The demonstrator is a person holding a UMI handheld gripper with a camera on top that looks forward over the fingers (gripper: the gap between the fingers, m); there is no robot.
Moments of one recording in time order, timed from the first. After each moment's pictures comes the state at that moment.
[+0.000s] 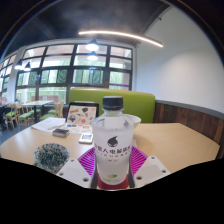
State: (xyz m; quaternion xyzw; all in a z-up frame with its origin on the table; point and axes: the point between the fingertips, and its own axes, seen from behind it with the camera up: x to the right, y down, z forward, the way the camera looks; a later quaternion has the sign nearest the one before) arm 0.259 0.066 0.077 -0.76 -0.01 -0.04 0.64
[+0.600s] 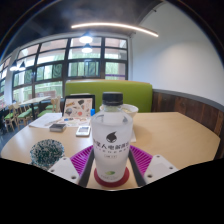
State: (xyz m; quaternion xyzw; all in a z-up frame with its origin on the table) arm 0.265 0.063 0.052 -0.80 0.02 -0.03 0.60
